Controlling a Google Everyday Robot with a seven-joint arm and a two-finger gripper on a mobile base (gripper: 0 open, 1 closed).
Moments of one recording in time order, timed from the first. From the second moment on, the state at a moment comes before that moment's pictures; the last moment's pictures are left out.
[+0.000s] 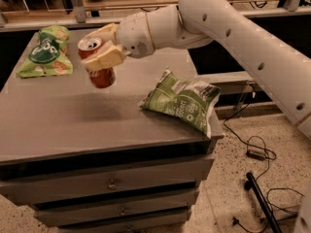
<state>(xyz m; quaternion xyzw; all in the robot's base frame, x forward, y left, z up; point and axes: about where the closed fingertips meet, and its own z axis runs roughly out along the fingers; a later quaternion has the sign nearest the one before) 0.575 0.147 0.963 -0.63 0.48 0.38 0.46</state>
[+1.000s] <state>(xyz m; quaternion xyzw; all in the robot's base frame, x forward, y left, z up) 0.705 0.137 0.971 -0.55 0.51 0.38 0.55</state>
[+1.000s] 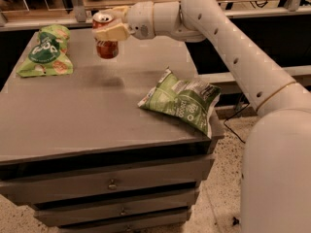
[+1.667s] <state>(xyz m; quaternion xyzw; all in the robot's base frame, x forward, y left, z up) 0.750 0.156 0.950 -0.51 0.54 0.36 0.57</state>
